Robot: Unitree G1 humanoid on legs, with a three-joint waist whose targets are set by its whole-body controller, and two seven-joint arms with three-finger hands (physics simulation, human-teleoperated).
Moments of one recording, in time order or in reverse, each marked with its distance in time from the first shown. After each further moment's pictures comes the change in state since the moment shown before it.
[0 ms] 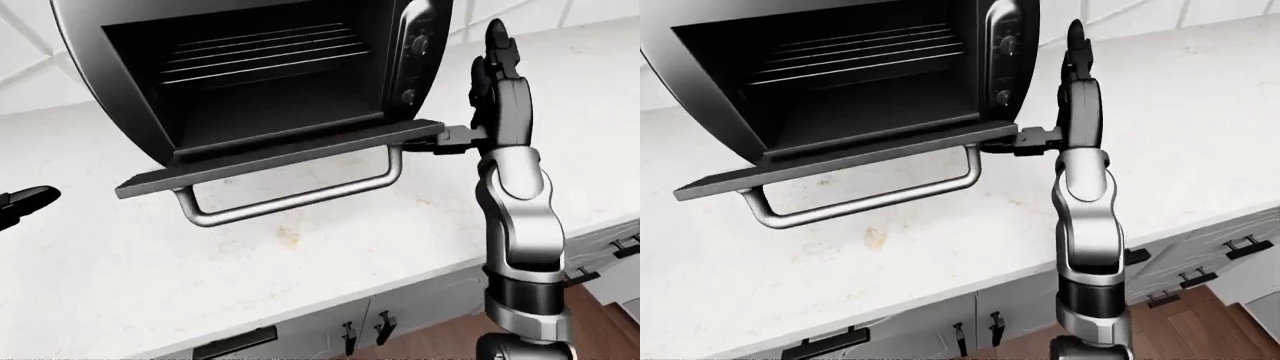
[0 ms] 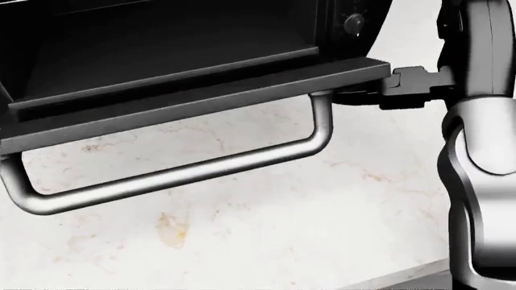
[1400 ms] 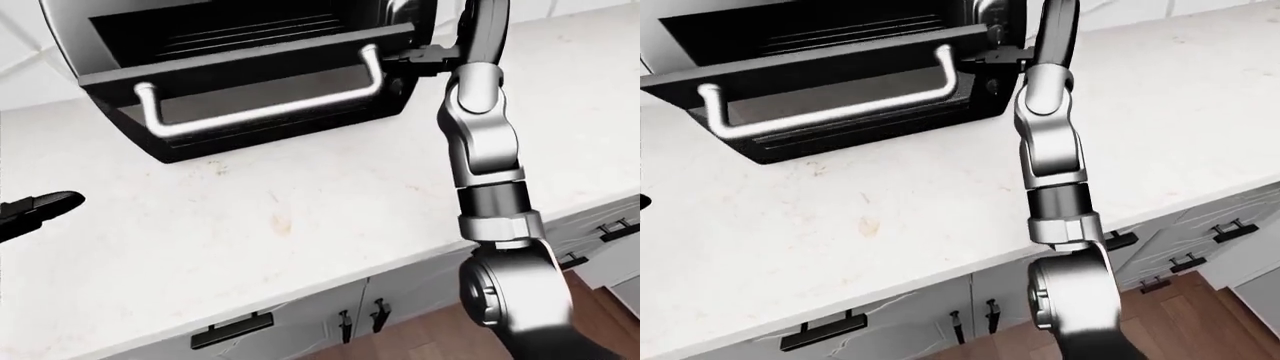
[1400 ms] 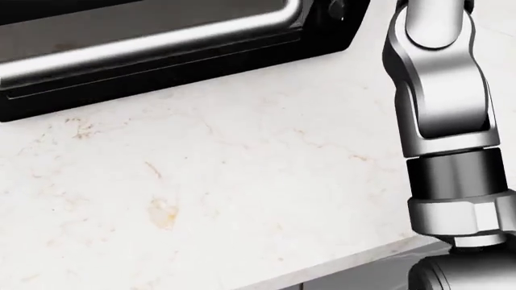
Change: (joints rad) left arm 0.032 -0.075 0.005 -0.232 -0.003 0.130 -0.008; right arm -0.477 0.012 0.059 0.620 0.004 -0.242 -0.266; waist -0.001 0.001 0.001
